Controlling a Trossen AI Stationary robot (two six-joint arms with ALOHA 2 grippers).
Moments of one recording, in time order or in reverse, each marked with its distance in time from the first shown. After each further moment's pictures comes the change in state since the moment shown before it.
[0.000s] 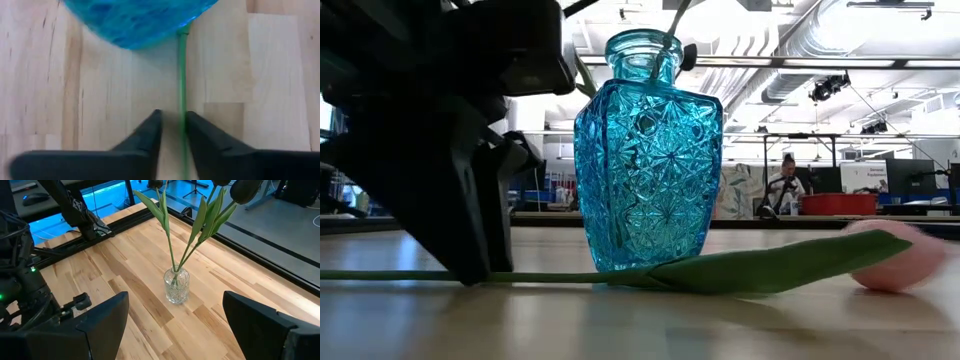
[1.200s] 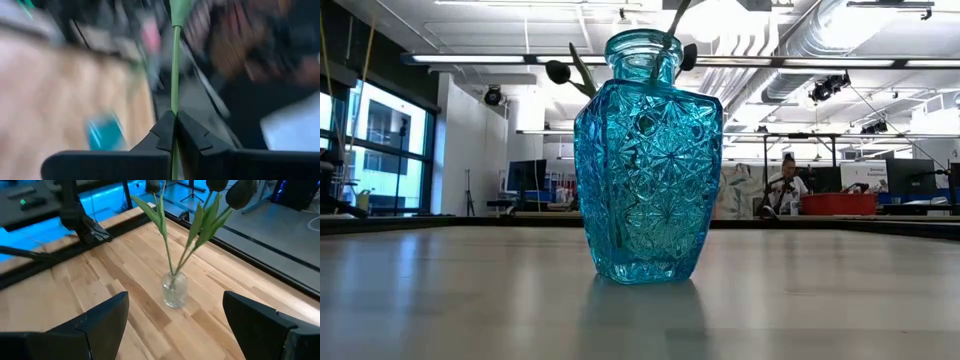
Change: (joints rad) left arm -0.178 -0.934 -0.004 -0.113 -0.297 -0.048; right arm 0.000 -0.002 0.000 0.010 0.023 -0.003
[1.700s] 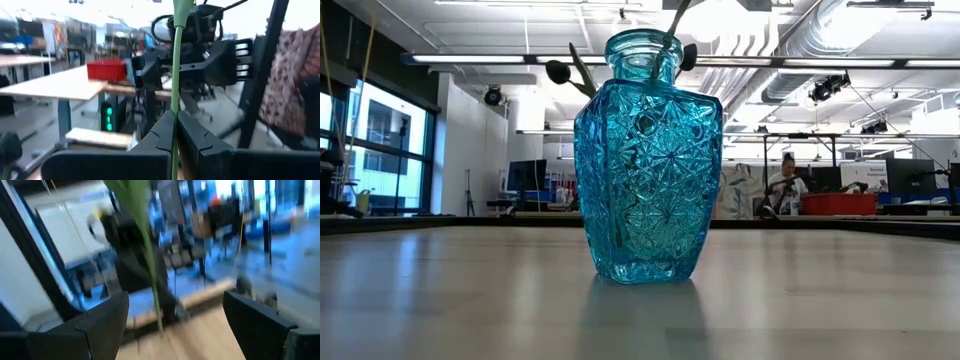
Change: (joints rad) left arm 0.450 0.306 0.001 0.748 0.030 0.535; right arm -0.134 0.022 0.000 0.922 -0.272 -0.662
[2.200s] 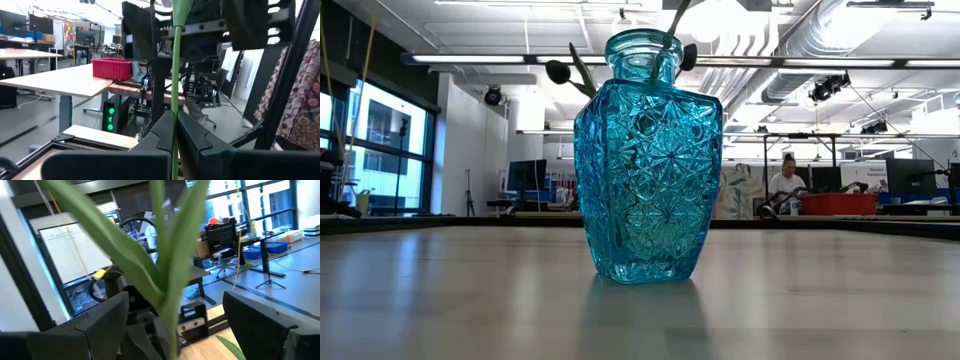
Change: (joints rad) left arm 0.079 0.181 -0.001 0.204 0.035 -0.059; right arm -0.119 0.000 0.000 0.120 -0.109 -0.070
